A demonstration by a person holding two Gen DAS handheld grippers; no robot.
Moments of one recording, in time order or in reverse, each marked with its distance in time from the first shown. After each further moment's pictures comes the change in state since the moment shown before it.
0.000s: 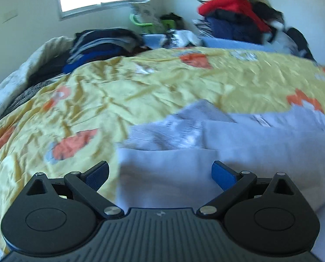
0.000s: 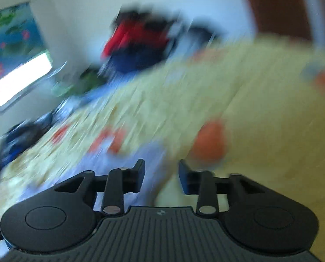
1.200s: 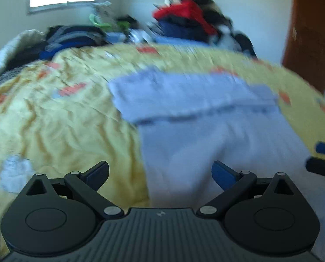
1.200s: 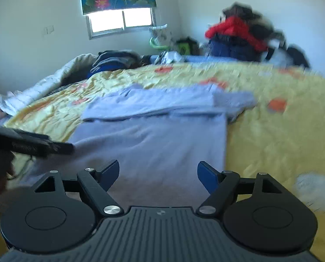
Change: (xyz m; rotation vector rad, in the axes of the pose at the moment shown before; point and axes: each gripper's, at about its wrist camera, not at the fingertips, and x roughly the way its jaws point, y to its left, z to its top) left arm -0.156 0.057 -0.114 0.002 -0.047 -0.324; right arm -0.175 0.037 -0.102 -0.476 0.142 0.405
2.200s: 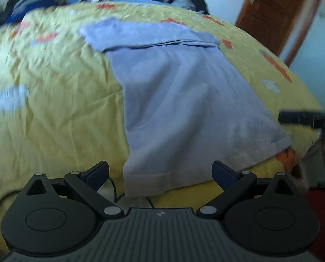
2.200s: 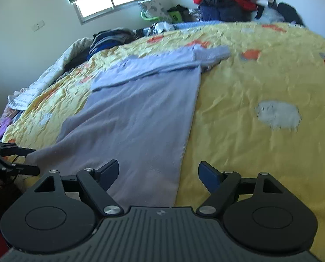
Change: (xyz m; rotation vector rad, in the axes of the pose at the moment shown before) left arm -0.077 0.026 -0.071 0.068 0.295 -0.289; right arm -0.079 -0.028 -0.034 0.181 0.221 0.074
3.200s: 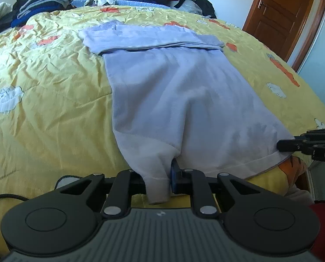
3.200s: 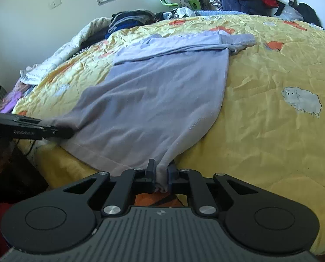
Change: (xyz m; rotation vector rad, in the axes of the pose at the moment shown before) left arm 0.015 -0.028 0.000 0.025 -0.039 0.072; right arm -0.001 0.032 -0.024 -0.092 0.070 0.047
